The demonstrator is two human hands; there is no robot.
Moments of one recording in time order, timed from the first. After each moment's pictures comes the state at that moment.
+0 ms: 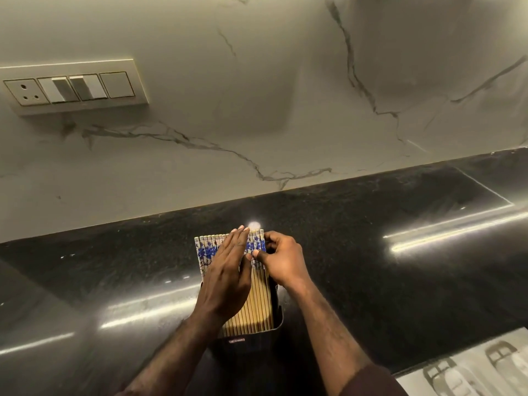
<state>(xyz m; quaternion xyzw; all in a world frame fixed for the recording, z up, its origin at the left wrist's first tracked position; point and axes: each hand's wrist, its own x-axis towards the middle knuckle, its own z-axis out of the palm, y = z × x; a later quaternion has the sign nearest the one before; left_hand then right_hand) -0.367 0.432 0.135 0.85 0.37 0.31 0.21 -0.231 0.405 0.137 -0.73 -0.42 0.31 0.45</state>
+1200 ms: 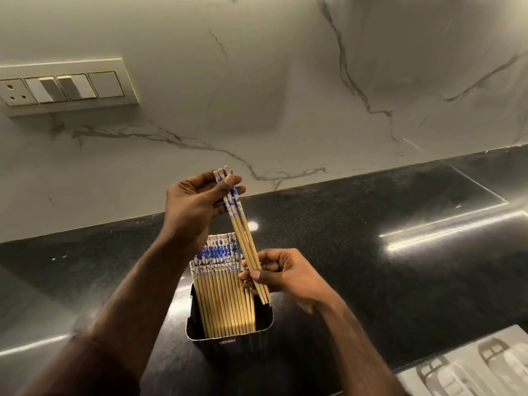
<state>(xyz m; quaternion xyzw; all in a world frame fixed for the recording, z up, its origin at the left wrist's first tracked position) -0.353 0.479 0.249 0.52 0.27 0.45 0.67 -0.208 0.353 0.162 -0.51 -0.42 0.58 0.48</state>
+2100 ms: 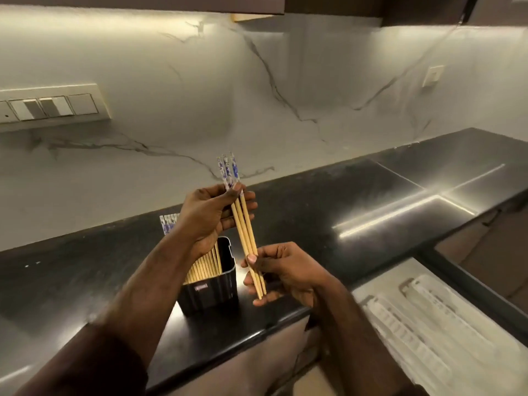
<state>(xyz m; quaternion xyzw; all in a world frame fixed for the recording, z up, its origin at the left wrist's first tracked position) -0.359 0.339 0.264 0.52 0.22 0.31 0.77 -0.239 0.193 0.199 -0.54 -0.36 0.58 0.50</state>
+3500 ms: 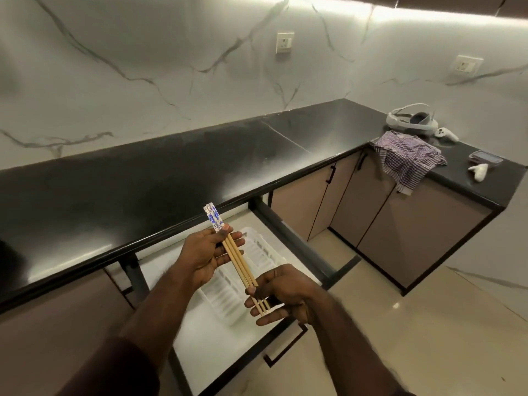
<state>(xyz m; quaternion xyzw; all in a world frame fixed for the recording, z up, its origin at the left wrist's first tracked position) -0.039 -0.060 0.129 0.41 0.33 0.16 0.83 0.035 -0.247 0.146 -0.69 -0.12 0.55 0.45</state>
